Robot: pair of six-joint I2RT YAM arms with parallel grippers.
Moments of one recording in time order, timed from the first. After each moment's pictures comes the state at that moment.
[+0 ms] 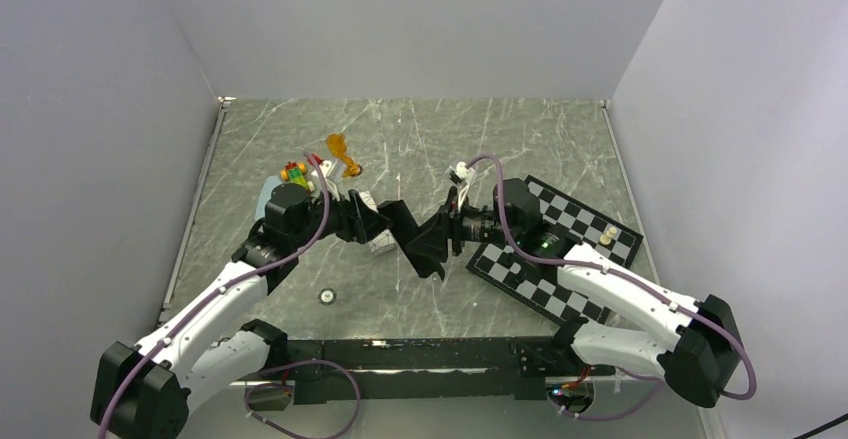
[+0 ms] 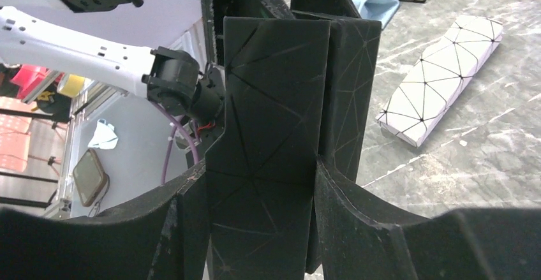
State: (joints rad) left arm -0.44 0.93 0.57 0.08 0.47 -0.50; right arm 0.79 1.06 0.74 0.11 -0.56 0.41
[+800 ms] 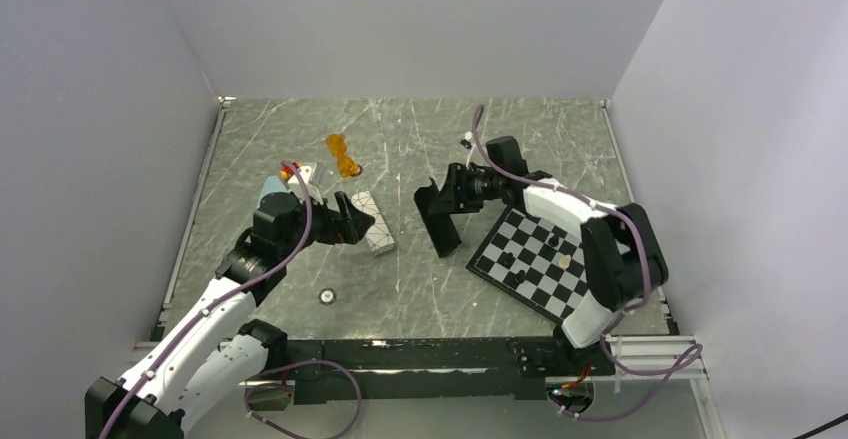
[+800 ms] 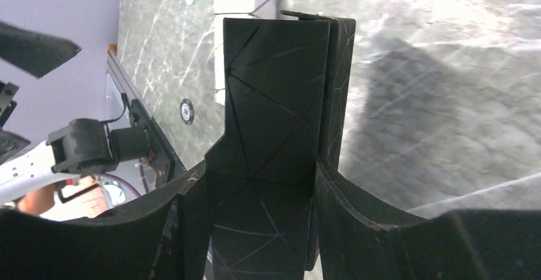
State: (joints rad) left arm -0.43 0.78 0.58 -0.14 0.21 -0.48; right arm 0.43 1.61 0.98 -0.12 -0.68 0.46
